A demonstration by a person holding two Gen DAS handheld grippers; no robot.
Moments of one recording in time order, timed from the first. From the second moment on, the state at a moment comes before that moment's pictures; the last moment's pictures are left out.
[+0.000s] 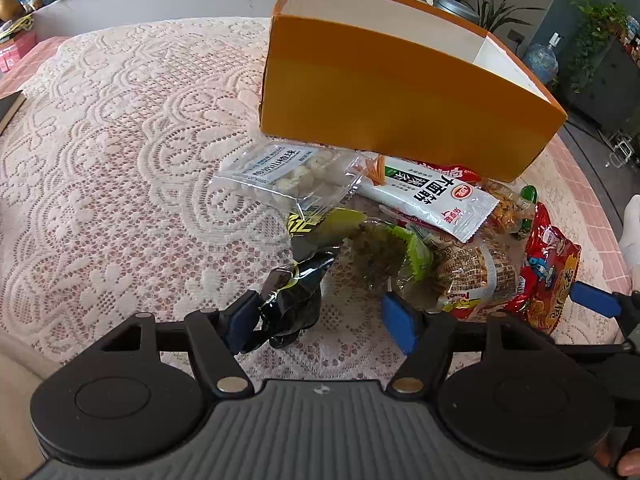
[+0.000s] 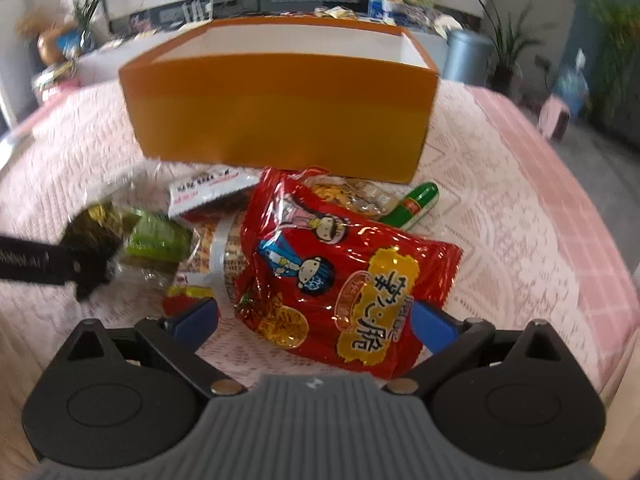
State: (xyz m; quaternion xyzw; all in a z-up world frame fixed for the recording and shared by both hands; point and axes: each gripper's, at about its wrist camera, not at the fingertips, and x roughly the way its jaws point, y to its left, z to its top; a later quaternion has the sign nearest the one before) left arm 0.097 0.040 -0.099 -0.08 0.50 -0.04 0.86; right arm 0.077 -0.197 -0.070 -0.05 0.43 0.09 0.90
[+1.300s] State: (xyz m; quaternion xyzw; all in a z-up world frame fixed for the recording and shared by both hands) left arm 0.089 0.046 -0.106 -0.08 0.49 -0.04 0.87; right arm 0.033 -0.190 -0.040 -0.18 0.31 0.07 0.93
